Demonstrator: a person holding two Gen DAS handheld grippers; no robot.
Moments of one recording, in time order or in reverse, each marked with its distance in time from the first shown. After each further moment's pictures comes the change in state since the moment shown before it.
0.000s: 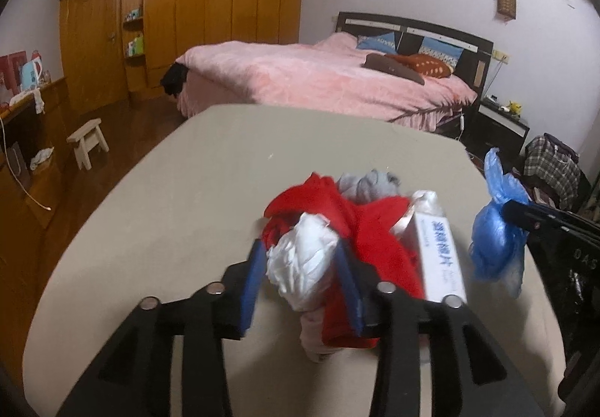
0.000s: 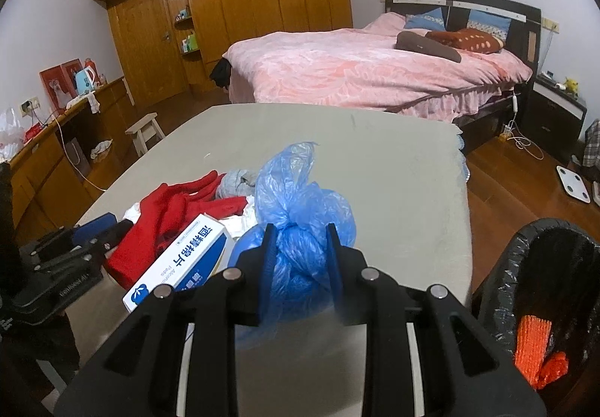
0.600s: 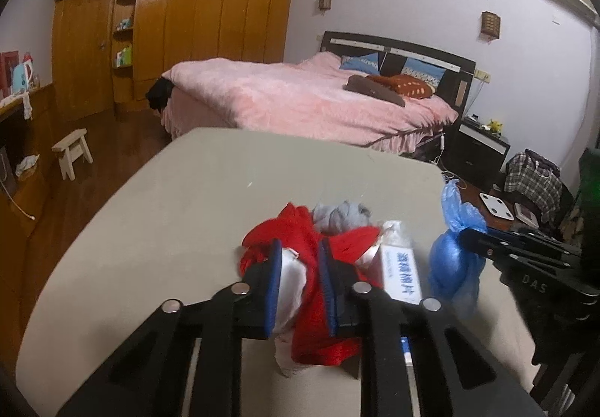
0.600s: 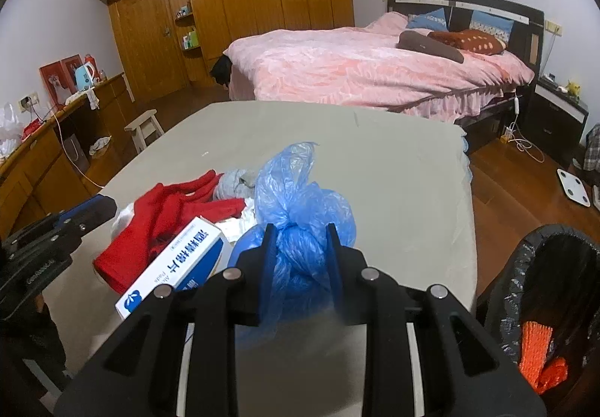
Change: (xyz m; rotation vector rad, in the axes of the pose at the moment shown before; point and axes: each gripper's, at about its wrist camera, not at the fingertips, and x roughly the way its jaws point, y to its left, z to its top) left arm -0.027 -0.004 0.011 0.003 -0.096 -0.081; right arm 0.006 0.000 0.002 -0.012 -0.002 -0.003
